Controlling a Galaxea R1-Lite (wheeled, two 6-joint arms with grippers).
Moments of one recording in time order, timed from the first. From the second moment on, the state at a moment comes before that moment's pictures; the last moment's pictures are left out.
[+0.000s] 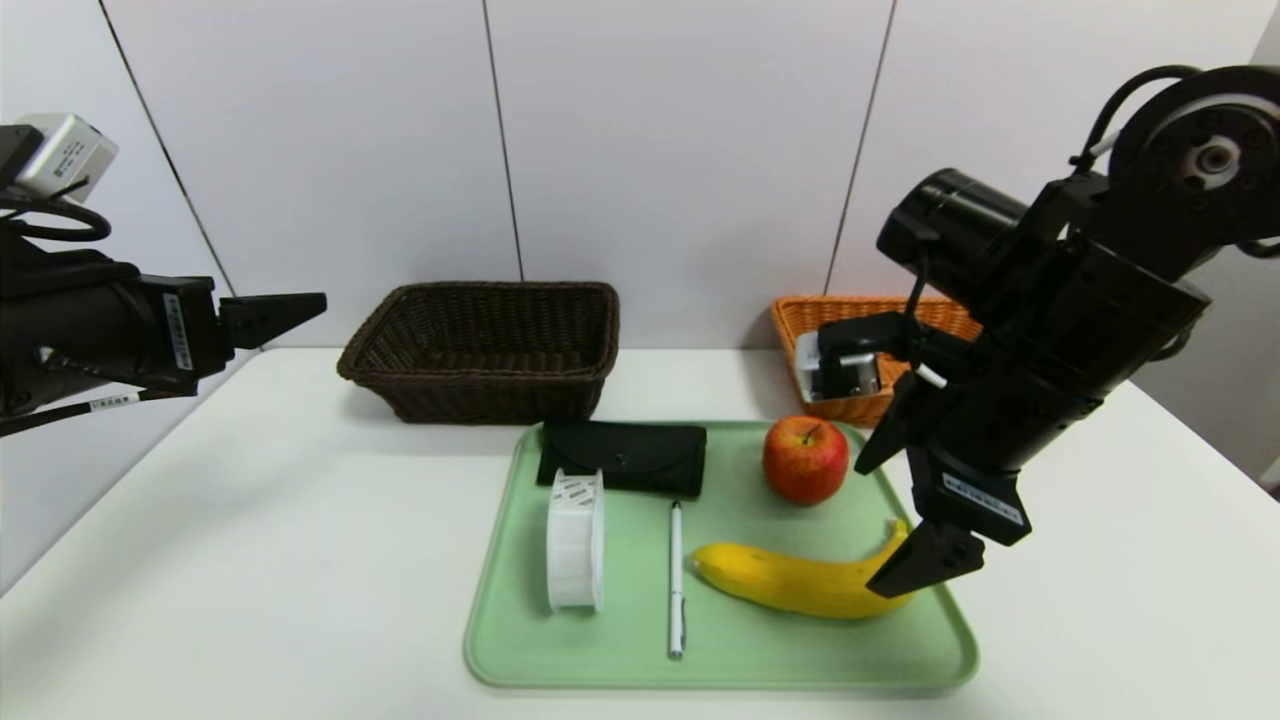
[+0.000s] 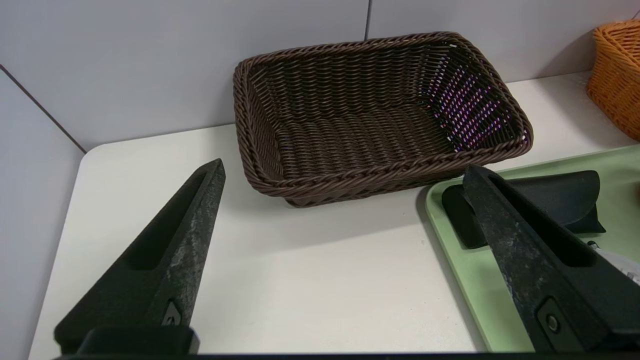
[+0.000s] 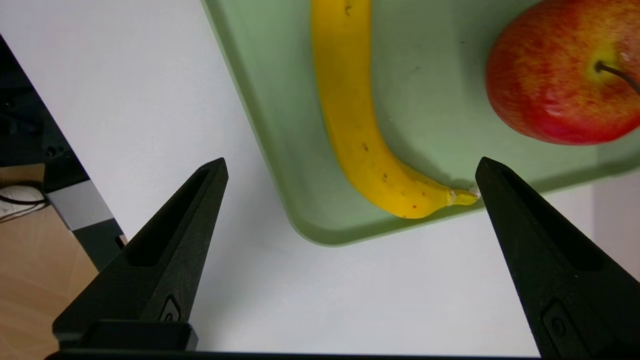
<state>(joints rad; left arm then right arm) -0.04 1.29 -0.89 -0.23 -0.19 0.04 0.52 1.87 -1.75 1.17 0.22 -0.74</state>
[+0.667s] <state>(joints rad) -0.05 1.28 -0.88 -0.23 -0.19 0.04 0.57 1.83 -1.56 1.09 0.16 -0.74</state>
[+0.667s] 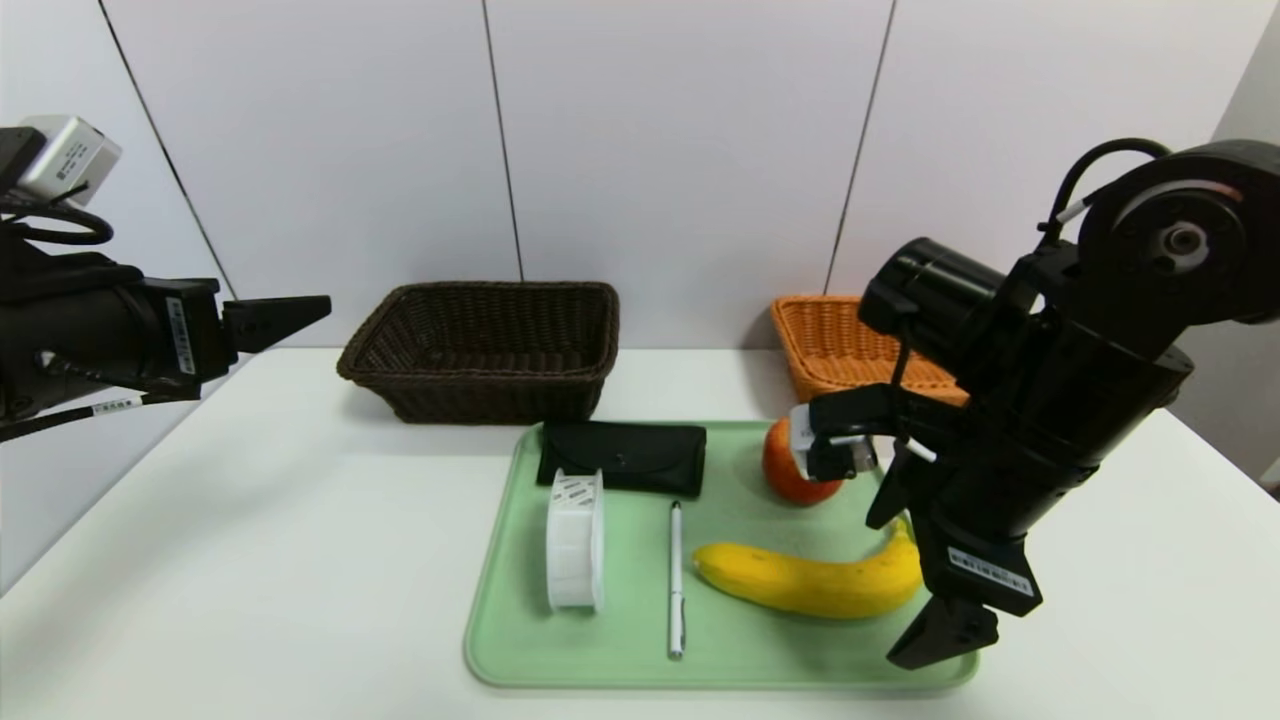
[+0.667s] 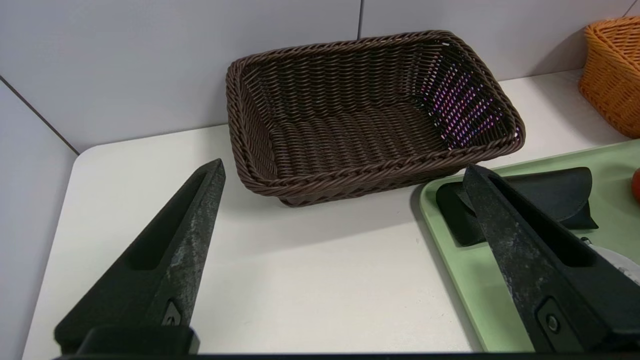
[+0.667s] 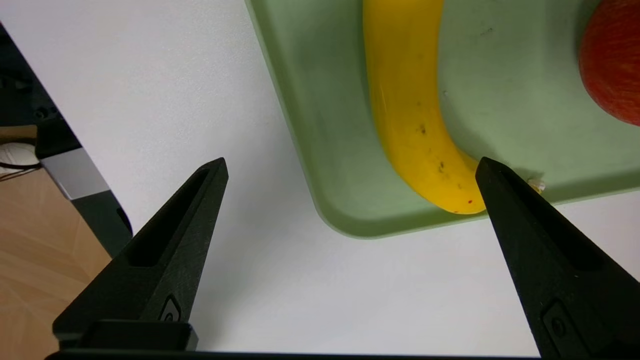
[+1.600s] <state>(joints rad) -0.05 1.24 -0.88 -0.23 -0.19 0.05 0.61 1.90 -1.39 0.82 0.15 -0.72</state>
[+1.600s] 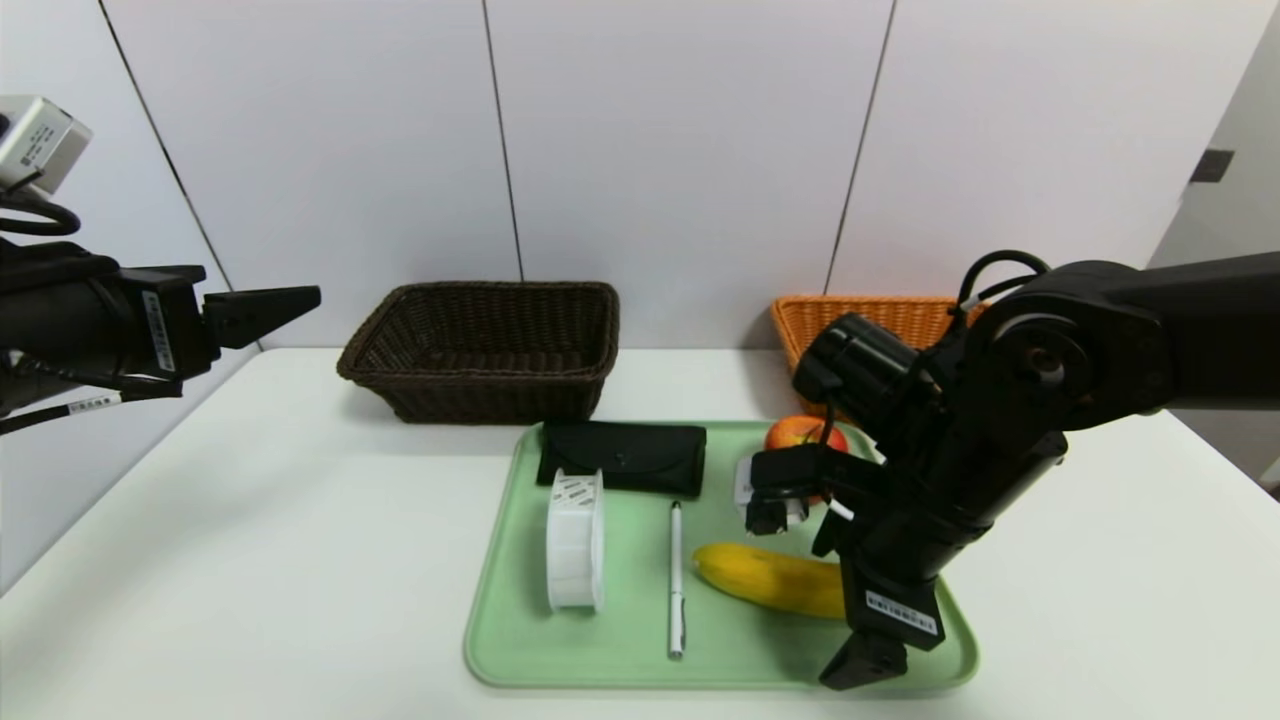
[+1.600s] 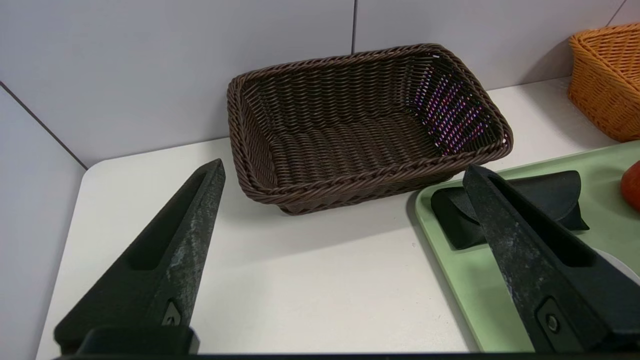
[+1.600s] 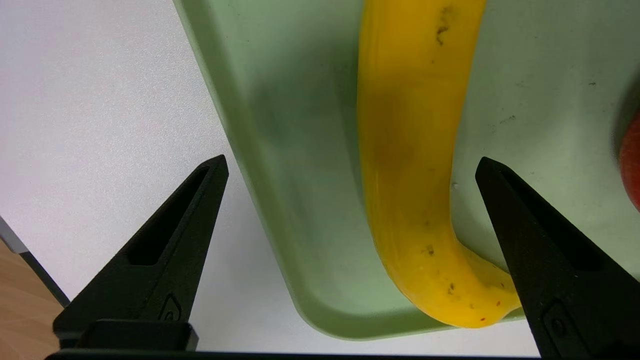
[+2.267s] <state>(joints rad) -0.07 1.21 -0.88 -0.22 -0.19 0.05 0.60 1.93 -1.37 0.79 0.15 -0.72</state>
